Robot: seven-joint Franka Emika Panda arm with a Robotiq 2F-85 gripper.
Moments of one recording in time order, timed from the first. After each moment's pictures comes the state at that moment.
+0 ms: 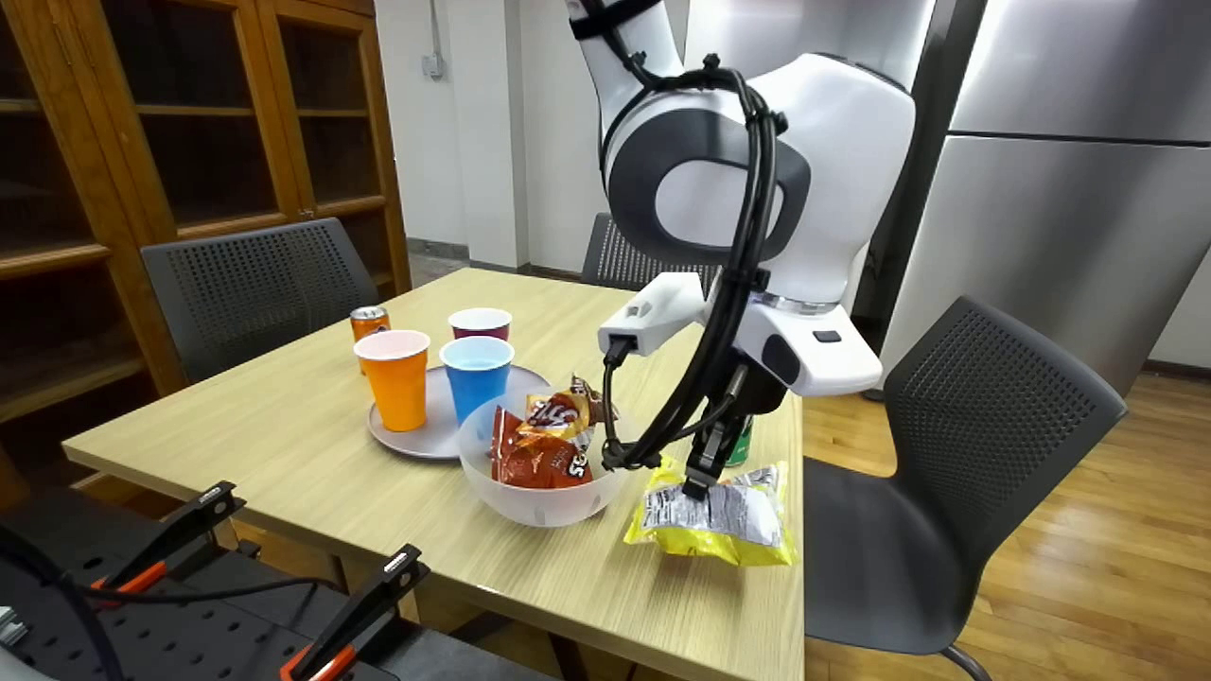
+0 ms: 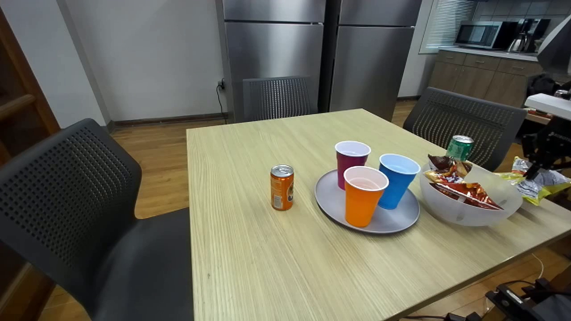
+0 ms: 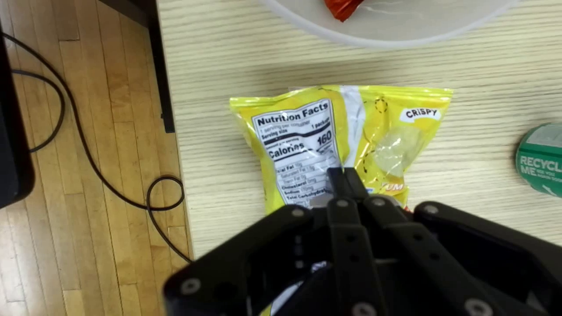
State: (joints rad) arm -0.38 0.40 -0.32 -2.33 0.55 2.59 0.41
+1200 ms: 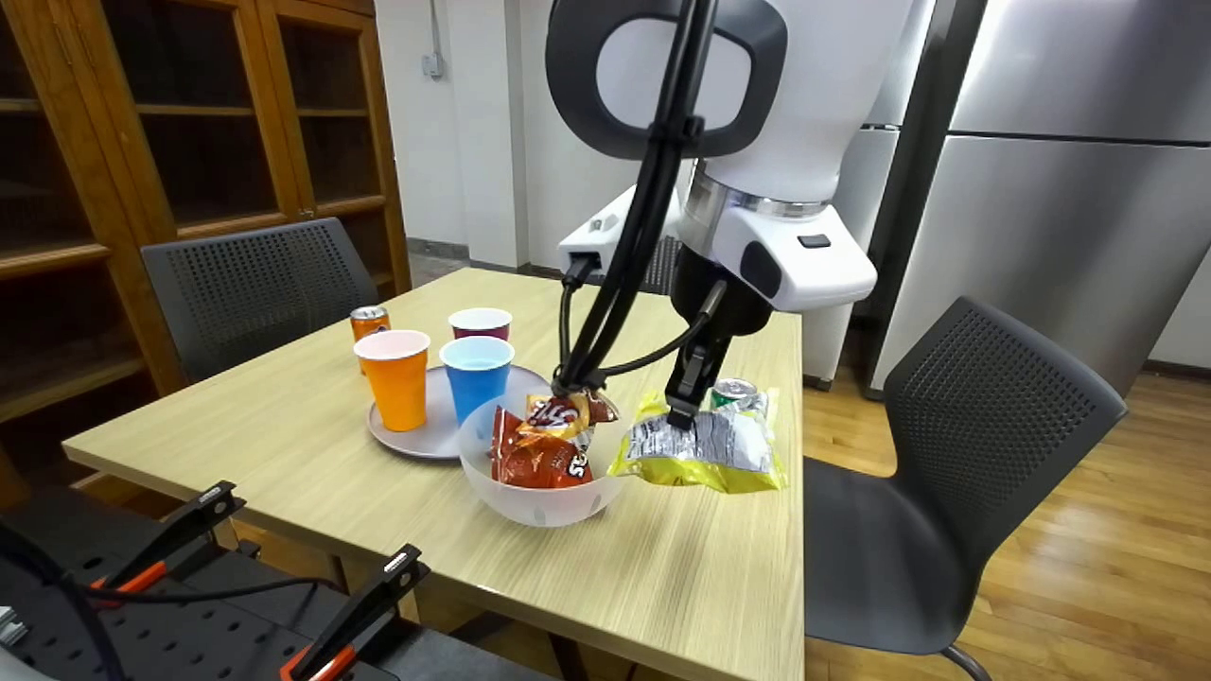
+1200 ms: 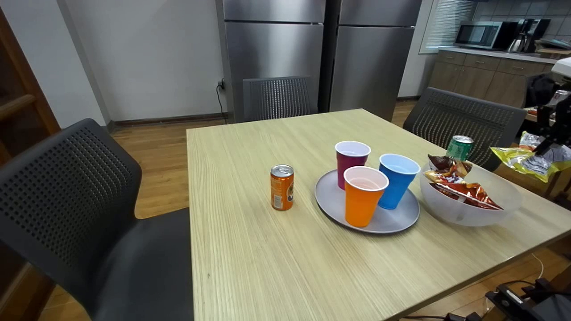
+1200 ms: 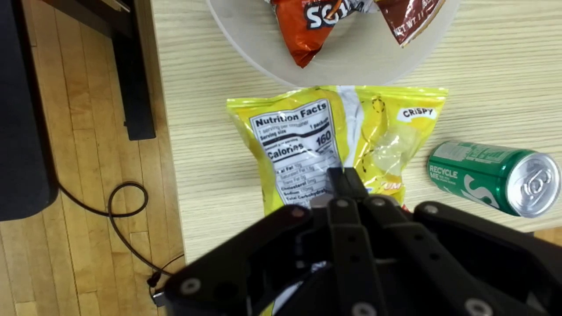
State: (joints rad) arm -0.37 0.15 -0.33 -2.47 0.56 2.59 0.36
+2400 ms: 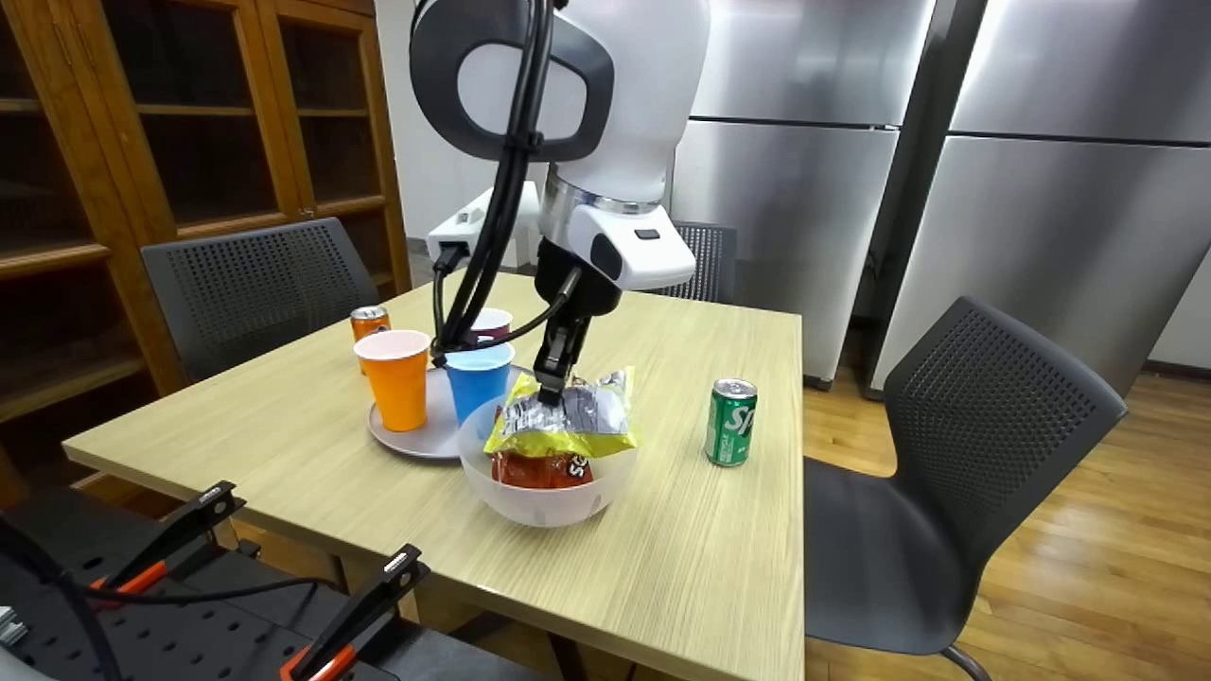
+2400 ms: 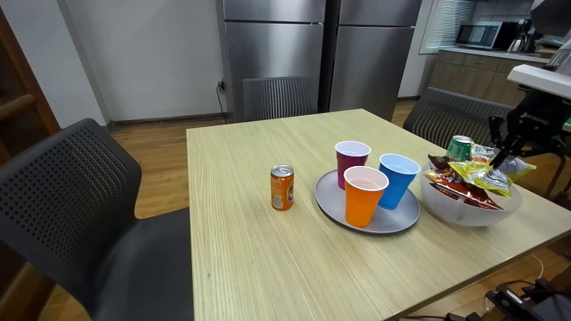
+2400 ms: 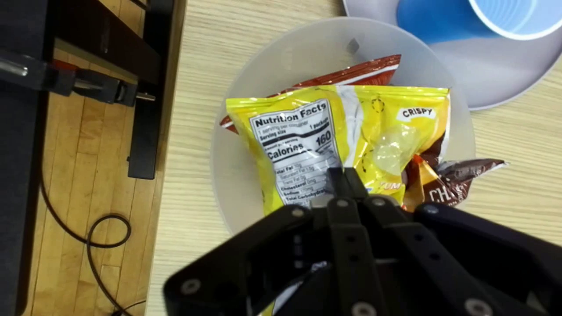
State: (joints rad) arm -0.22 0.08 -0.24 -2.61 0.56 2.59 0.36
